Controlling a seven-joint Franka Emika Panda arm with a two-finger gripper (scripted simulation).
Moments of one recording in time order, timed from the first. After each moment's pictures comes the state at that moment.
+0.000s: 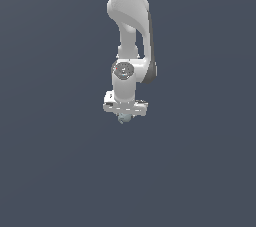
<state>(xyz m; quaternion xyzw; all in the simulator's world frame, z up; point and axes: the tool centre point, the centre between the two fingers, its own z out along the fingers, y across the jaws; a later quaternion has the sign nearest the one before) -0.040 -0.014 0.045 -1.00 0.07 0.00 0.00</state>
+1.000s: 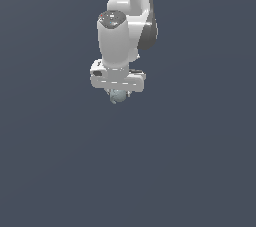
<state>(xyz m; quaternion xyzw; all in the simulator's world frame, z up) -0.056 -0.039 0.194 -1.00 0.07 0.00 0.00</state>
